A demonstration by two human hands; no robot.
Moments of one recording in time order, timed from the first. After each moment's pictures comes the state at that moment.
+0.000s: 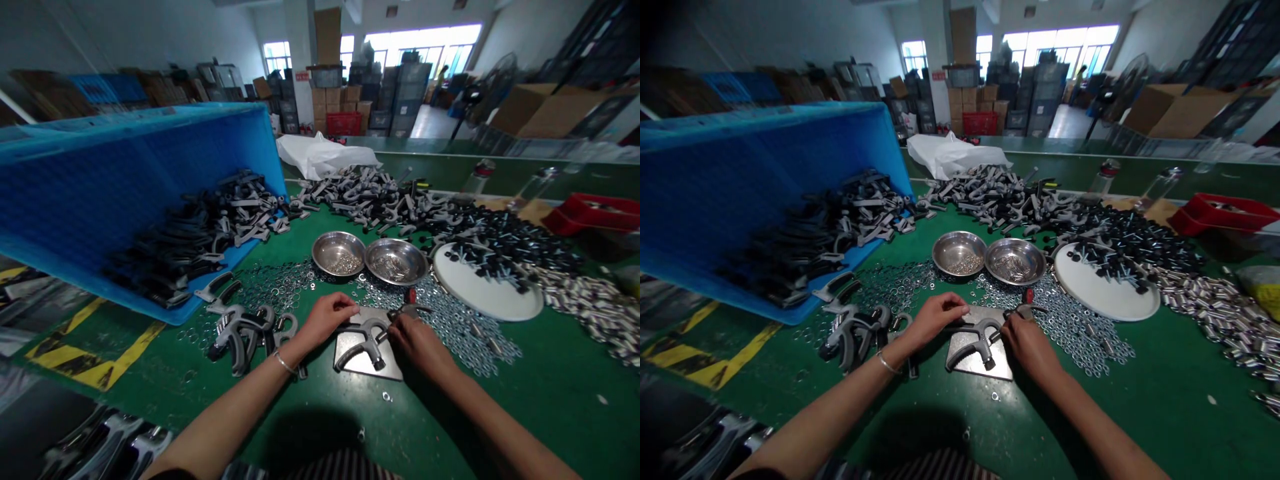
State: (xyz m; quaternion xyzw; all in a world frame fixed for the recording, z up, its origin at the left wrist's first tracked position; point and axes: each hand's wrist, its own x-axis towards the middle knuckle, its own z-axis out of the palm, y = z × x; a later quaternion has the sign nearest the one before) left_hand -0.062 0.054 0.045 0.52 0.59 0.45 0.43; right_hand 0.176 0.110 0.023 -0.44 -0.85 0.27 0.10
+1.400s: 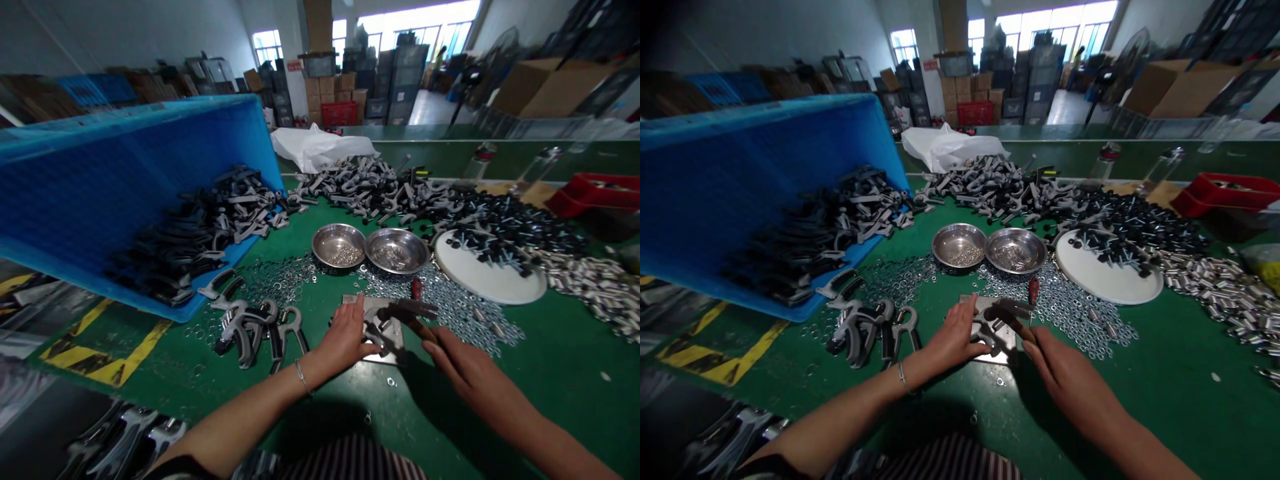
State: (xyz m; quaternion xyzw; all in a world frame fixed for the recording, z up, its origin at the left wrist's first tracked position) left_hand -0.023 0.022 0.012 0.73 0.63 0.22 0.18; right_hand 0.224 0.056 0.079 -0.46 -0.84 0.30 0.04
